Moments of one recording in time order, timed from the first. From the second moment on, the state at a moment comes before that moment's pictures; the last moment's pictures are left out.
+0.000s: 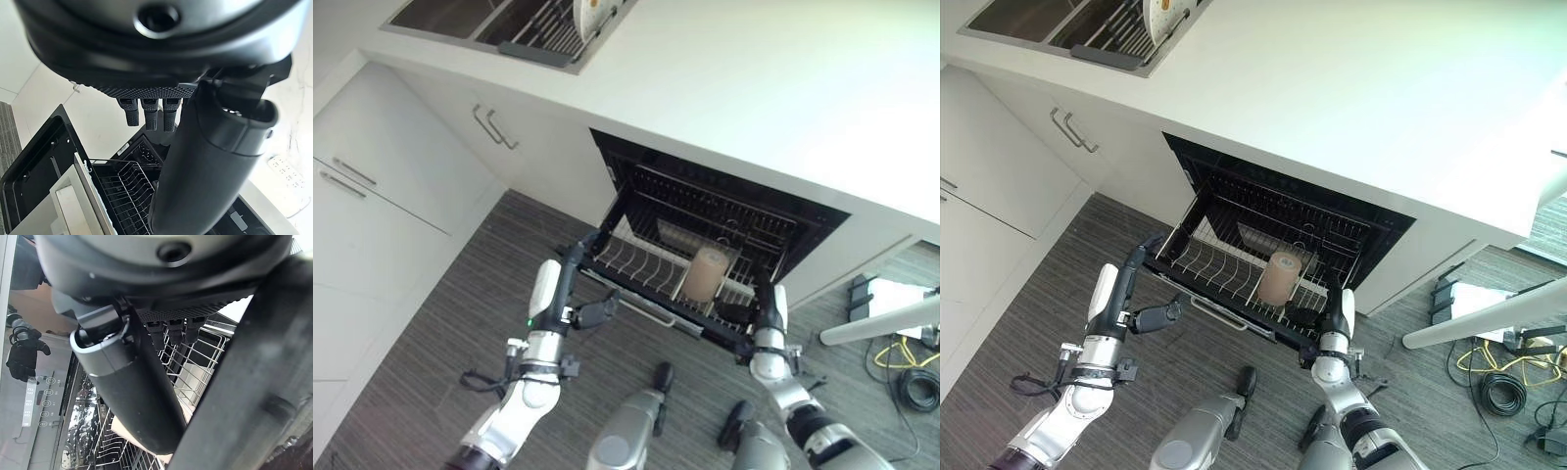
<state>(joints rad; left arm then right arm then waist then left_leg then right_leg) -0.02 0.57 -0.39 0.08 0.18 -0.29 0.54 -0.33 -0.28 0.39 0.83 0.22 -0.37 -0.55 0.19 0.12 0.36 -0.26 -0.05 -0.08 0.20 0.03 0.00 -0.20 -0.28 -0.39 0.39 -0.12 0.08</state>
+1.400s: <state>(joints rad) 0.06 0.18 0.07 1.10 -0.49 -0.16 0.42 0.11 -0.44 0.05 -0.11 0.42 -0.58 -0.42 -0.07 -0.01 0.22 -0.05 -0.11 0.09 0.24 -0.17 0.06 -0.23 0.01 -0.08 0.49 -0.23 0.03</state>
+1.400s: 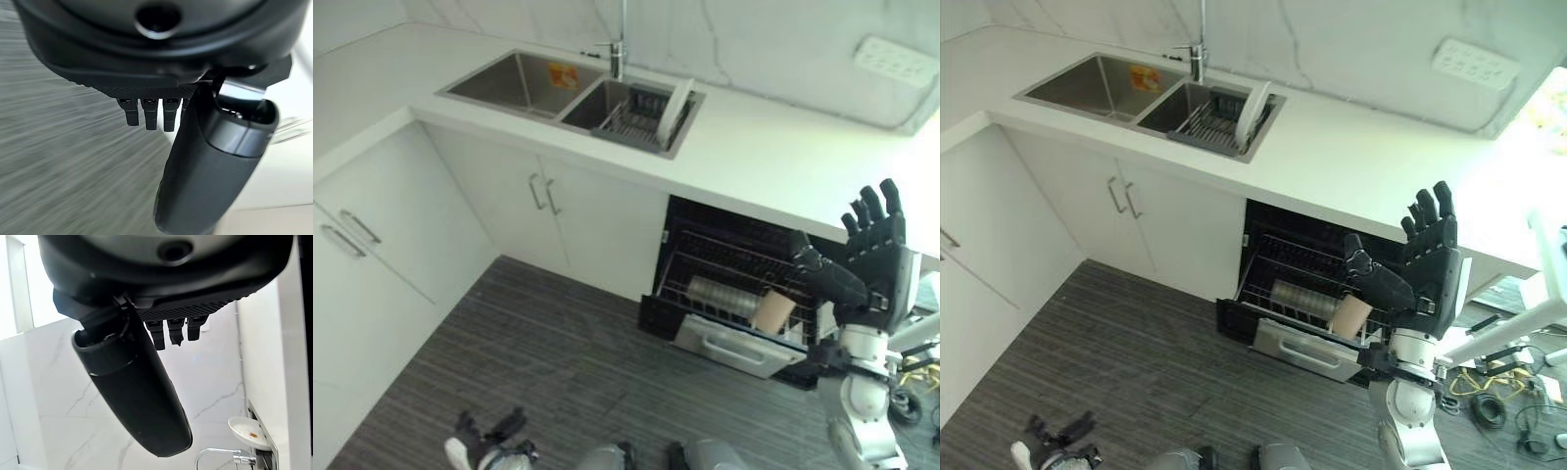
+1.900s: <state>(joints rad) 0.10 0.20 -0.08 1.31 -0.43 0.13 -0.02 0.00 -0.43 0.05 -0.03 0.43 -0.49 -0.44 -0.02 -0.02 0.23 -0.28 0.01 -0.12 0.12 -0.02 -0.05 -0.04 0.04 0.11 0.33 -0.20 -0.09</state>
